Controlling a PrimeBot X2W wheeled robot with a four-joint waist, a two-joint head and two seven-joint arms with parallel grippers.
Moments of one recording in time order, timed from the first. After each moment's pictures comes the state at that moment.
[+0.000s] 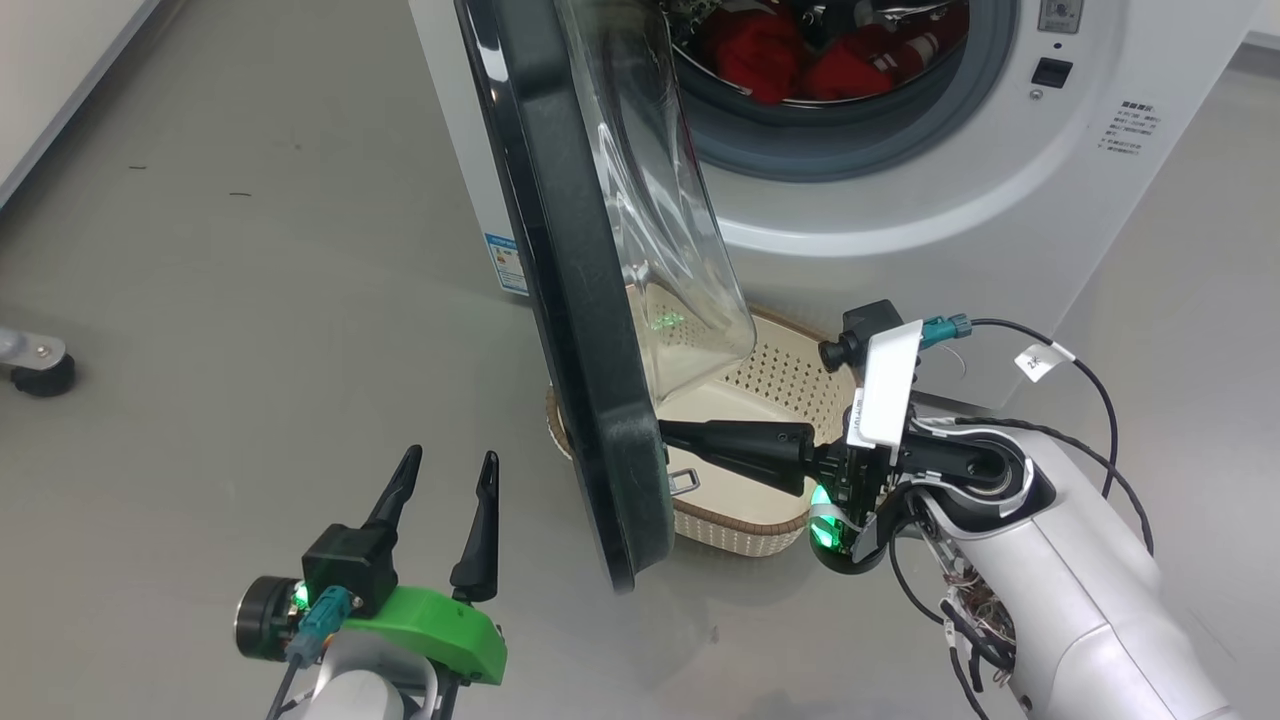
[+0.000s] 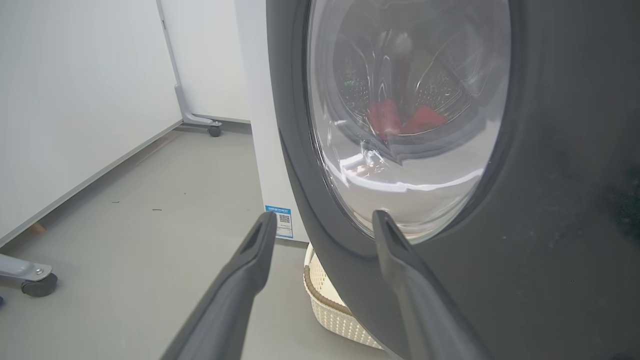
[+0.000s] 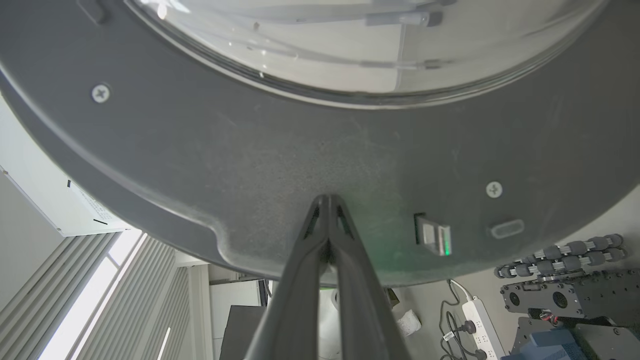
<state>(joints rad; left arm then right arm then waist) -0.16 0.03 -0.38 0.31 -0.41 0.08 -0.25 -0.52 -0.07 0.45 0.44 1.84 0.12 0.95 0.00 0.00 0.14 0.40</state>
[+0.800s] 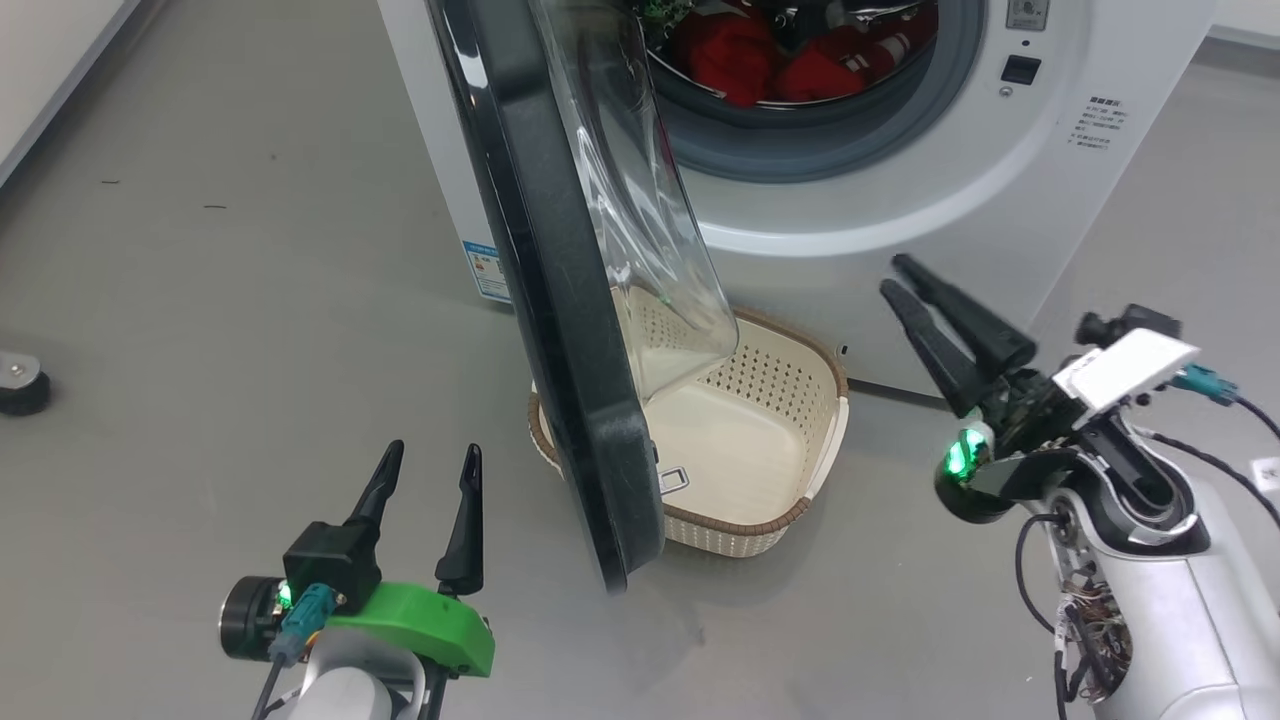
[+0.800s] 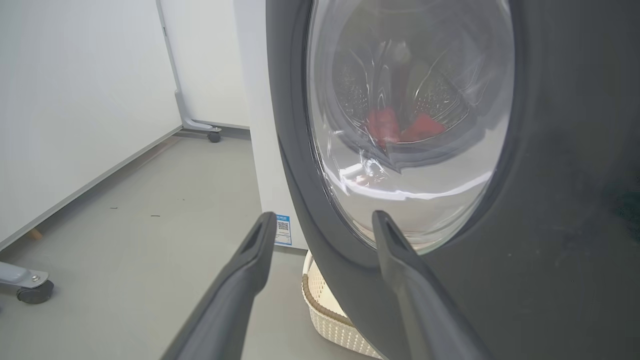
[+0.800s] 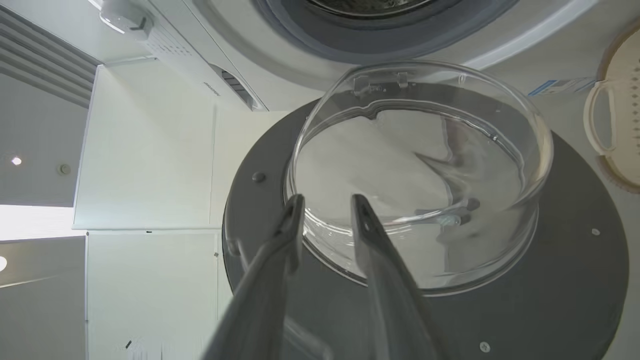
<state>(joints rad) -0.16 0.04 -0.35 0.30 -0.41 0.09 -0.25 -0.36 -0.06 0.12 0.25 1.86 0.12 0.58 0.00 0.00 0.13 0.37</state>
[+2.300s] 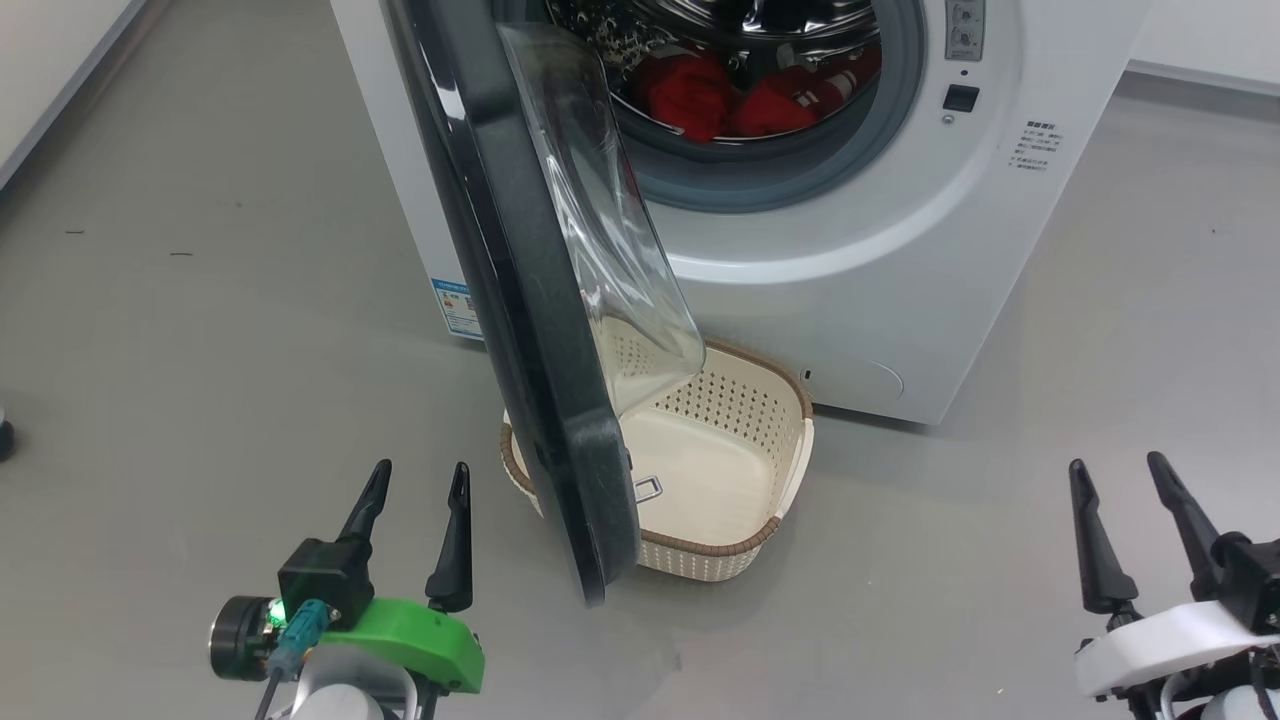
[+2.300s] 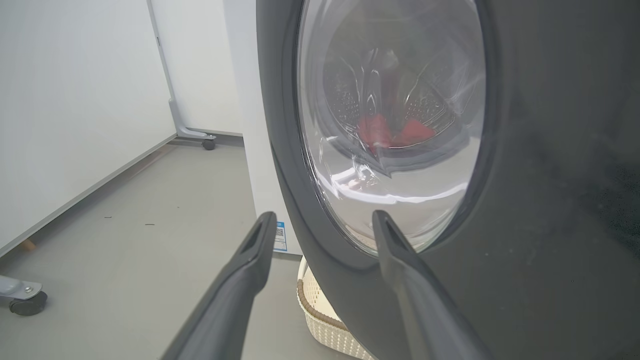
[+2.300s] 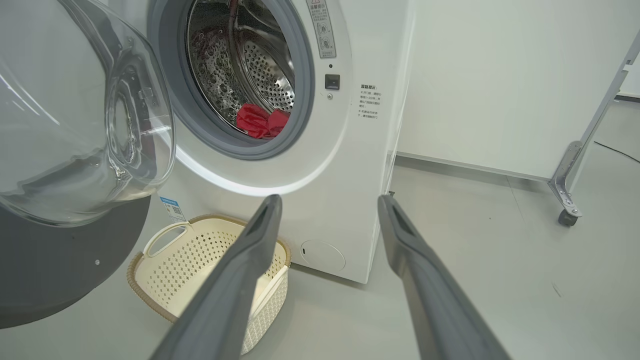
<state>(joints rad) -0.13 0.04 -0.33 0.31 -0.38 0.09 -0.25 0.08 -0.32 0.15 0.13 0.43 -0.04 -0.26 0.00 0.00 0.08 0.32</state>
